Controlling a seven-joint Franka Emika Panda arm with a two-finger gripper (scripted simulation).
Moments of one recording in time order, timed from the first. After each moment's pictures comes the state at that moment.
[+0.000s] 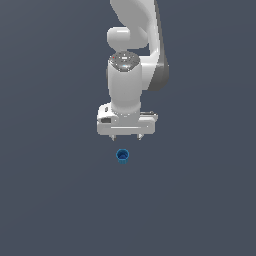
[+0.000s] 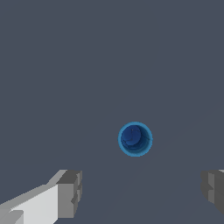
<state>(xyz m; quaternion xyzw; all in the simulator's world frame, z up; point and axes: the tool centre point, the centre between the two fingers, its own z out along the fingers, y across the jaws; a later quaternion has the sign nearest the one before) 0.019 -0.005 0.189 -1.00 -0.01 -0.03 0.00</state>
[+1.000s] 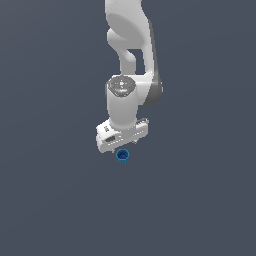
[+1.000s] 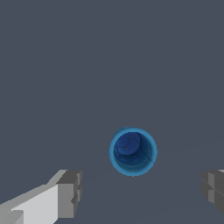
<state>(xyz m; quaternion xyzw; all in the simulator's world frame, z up) 0.025 -0.017 0.135 -0.98 -0.22 -0.01 -0.01</state>
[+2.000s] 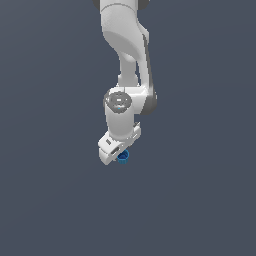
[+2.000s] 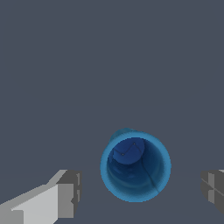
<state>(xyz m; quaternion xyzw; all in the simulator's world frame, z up) 0.026 -0.024 0.091 -0.92 -0.38 0.00 0.00</state>
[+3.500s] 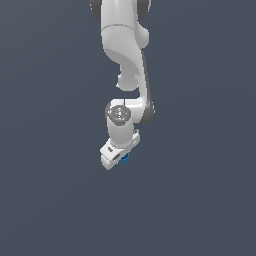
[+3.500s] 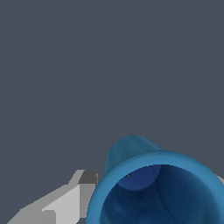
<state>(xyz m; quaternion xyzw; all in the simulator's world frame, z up) 0.027 -0.025 0.041 -0.92 -0.39 0.00 0.00</state>
